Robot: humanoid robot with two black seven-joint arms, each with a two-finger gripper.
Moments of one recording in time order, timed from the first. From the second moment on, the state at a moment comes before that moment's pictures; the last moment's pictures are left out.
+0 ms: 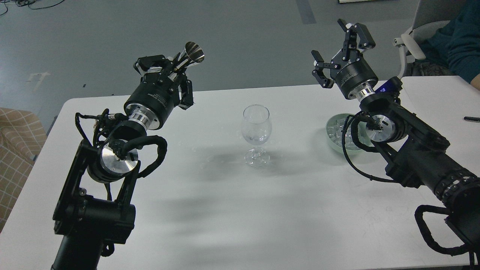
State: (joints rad) left arm -0.32 -0.03 -1.45 -1.64 0.49 0.28 0.28; right arm 0.83 -0.11 0.85 0.58 -0.28 0.34 0.41
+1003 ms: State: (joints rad) left arm -0.15 -0.04 -1.70 -1.22 0.10 0.01 0.21; right arm 0.82 -0.11 0.83 0.58 -0.28 0.34 0.41
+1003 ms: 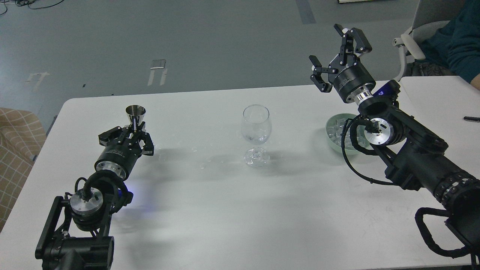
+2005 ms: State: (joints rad) left arm -0.15 -0.04 -1.69 -1.16 0.11 0.01 0.20; right arm 0.82 -0.12 0.83 0.58 -0.28 0.34 0.41
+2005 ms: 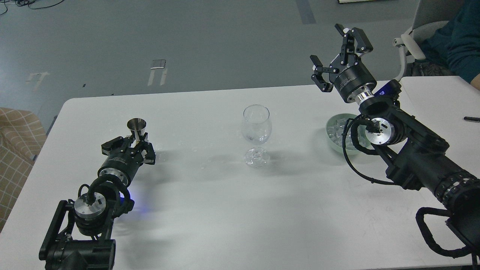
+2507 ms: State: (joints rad) left arm -0.15 -0.04 -1.68 -1.16 0.11 0.01 0.21; right arm 0.82 -0.11 0.83 0.58 -0.28 0.34 0.41
